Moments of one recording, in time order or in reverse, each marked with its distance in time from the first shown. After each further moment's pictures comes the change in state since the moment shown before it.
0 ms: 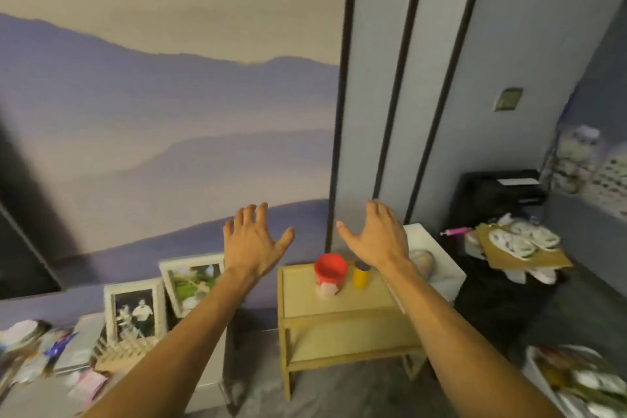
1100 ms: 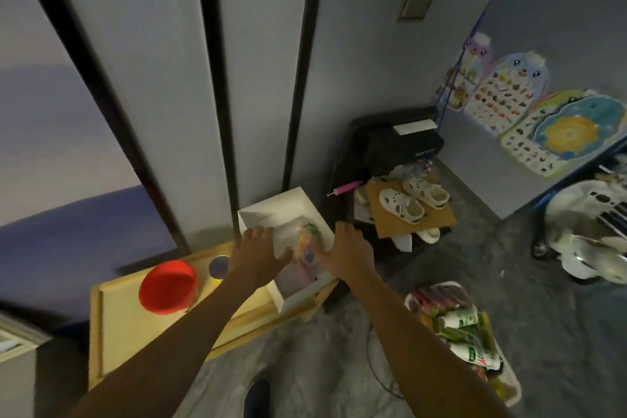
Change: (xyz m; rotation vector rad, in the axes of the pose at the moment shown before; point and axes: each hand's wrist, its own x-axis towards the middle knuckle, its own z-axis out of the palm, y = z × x) left_hand 0.145 0.307 0.375 -0.069 -0.651 0.274; right_hand 0.155 0.373 0.130 -0.125 -0.409 0.383
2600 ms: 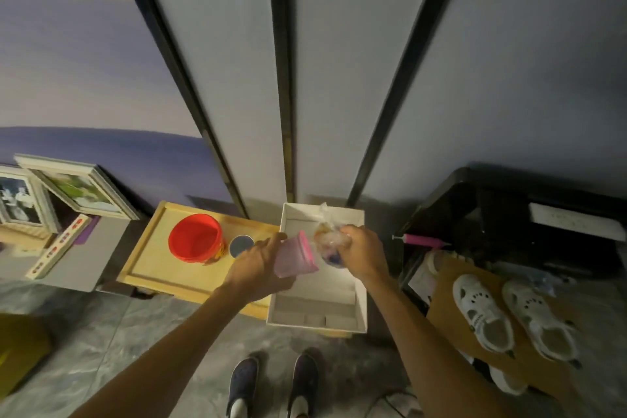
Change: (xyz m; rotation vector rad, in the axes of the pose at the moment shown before) left_hand 0.026 0.013 0.045 -0.251 0.151 -0.412; right_hand 0.199 0.000 0.054 0.277 -0.301 -0.523
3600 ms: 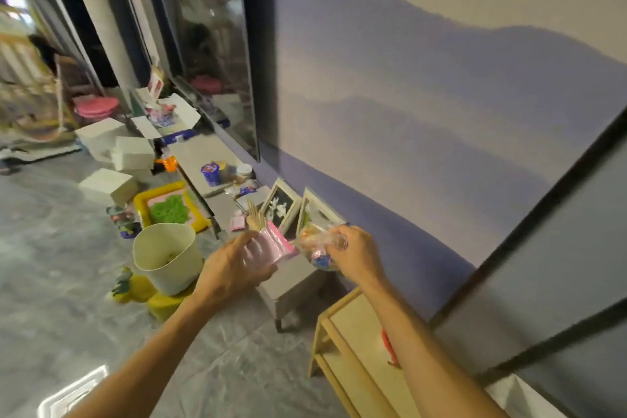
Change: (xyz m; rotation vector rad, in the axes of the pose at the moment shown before) left_hand -0.330 -0.300 -0.258 -0.148 0.793 -0.574; right_hand -0.077 -0.504 0.198 0.068 -0.262 -0.837
